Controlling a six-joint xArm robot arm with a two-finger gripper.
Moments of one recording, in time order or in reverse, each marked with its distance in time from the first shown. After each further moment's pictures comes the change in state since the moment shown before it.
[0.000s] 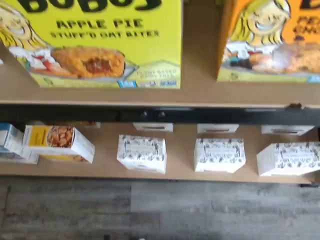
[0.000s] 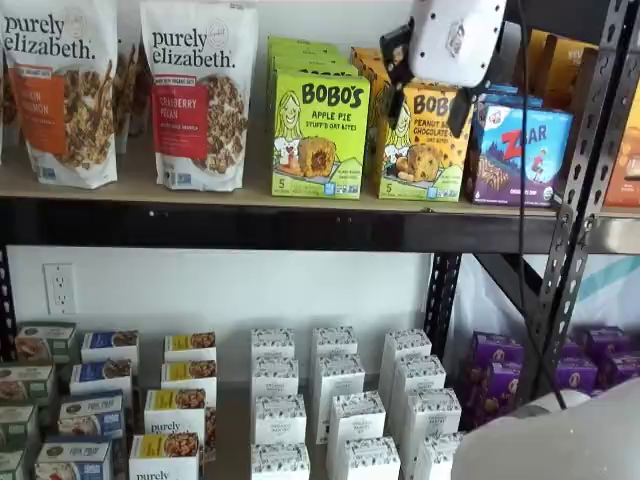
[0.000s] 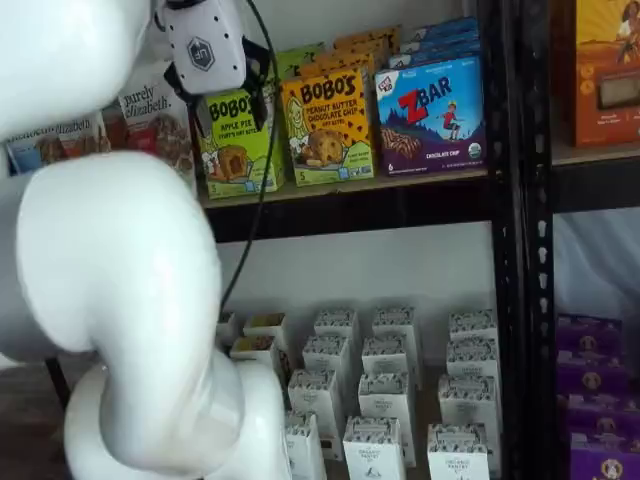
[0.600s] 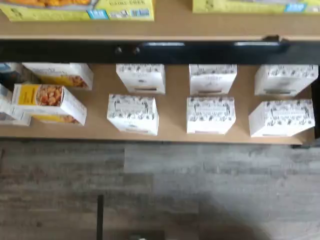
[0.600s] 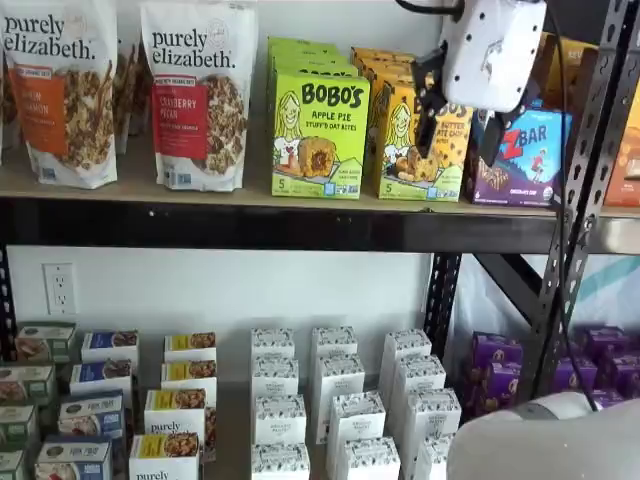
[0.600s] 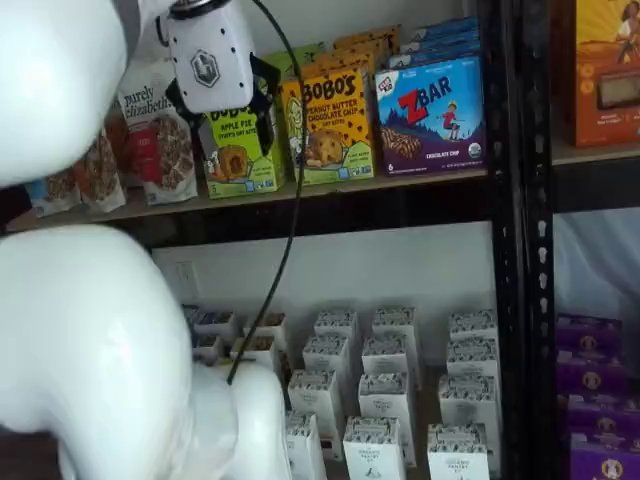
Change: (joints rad) arm -0.102 -0.118 0.064 0.050 0.128 -0.092
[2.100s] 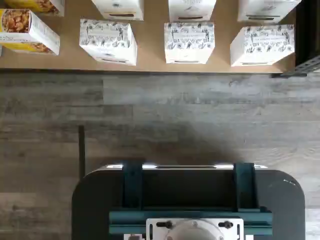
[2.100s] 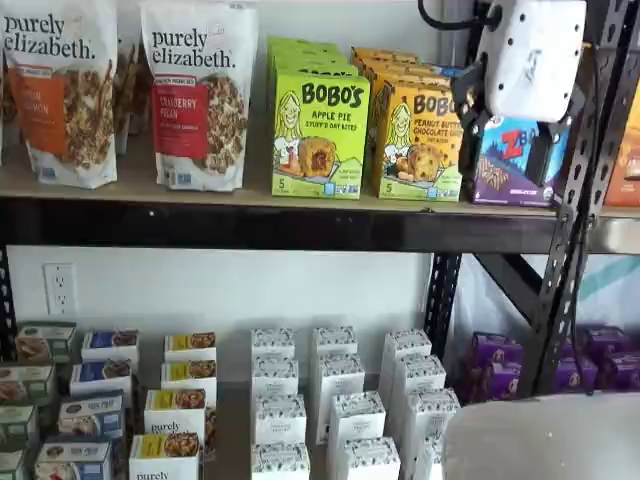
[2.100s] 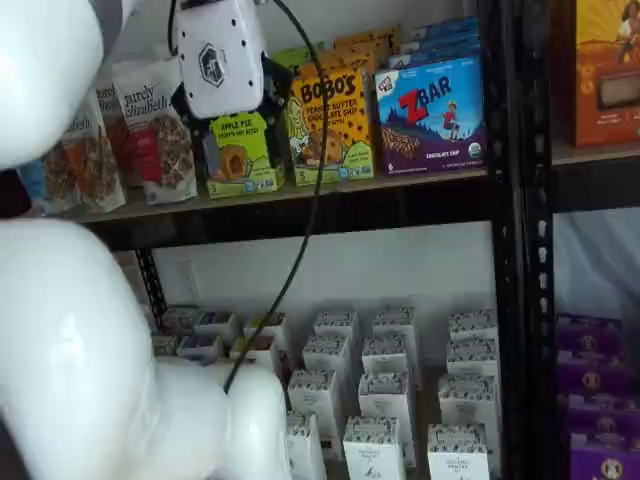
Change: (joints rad) arm -0.153 0.026 -0.078 0.014 0.273 -0.140
